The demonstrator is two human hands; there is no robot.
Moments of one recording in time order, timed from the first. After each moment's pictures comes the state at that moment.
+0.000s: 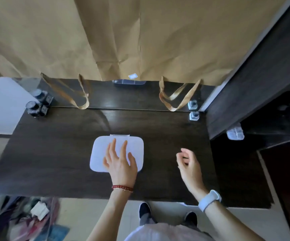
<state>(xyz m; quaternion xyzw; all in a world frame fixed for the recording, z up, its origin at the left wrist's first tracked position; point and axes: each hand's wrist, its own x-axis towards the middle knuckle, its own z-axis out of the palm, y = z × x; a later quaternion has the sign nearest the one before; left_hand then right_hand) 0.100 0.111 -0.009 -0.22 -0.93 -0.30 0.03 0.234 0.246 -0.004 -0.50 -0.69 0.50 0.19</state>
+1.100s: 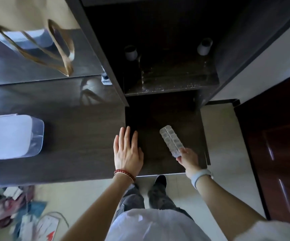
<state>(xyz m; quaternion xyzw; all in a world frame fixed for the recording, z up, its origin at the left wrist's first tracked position) 0.338 0.308 -0.098 -0.42 -0.90 -0.05 -0.04 0.483 0.437 -0.153 -0.69 -0.42 0.60 0.02</state>
